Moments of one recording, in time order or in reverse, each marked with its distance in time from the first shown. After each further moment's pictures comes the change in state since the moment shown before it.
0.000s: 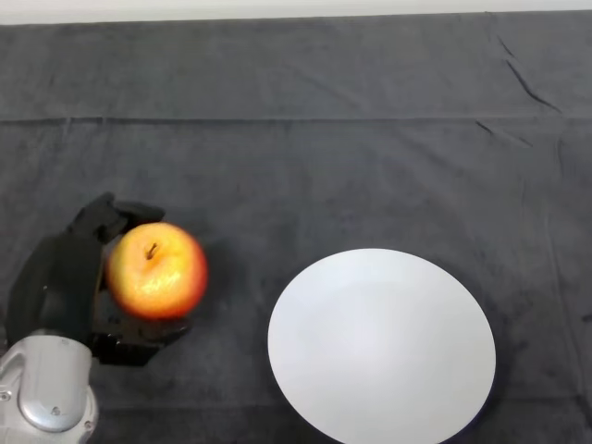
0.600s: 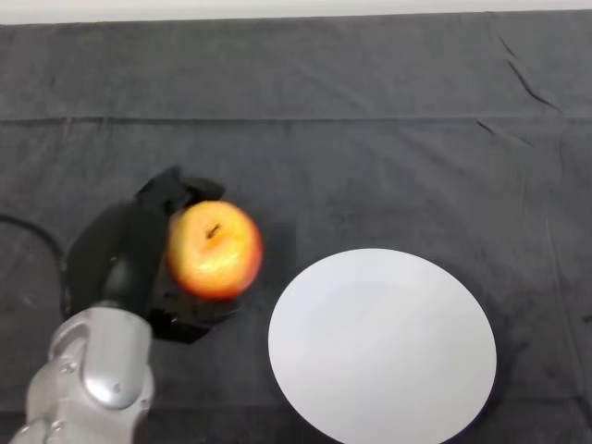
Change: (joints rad) left arm -0.200 -0.048 -0.224 0.020 0.076 0.043 -0.010; right arm 0.001 -0.001 0.000 0.000 0.000 0.000 0.000
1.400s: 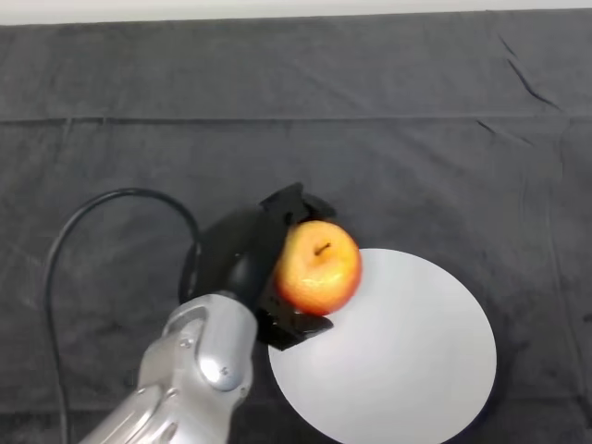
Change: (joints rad) left arm -0.157 -0.112 -0.233 0.218 -0.015 -0.042 -0.001; right arm 0.004 -0.001 -0.001 0.000 0.000 0.000 0.000
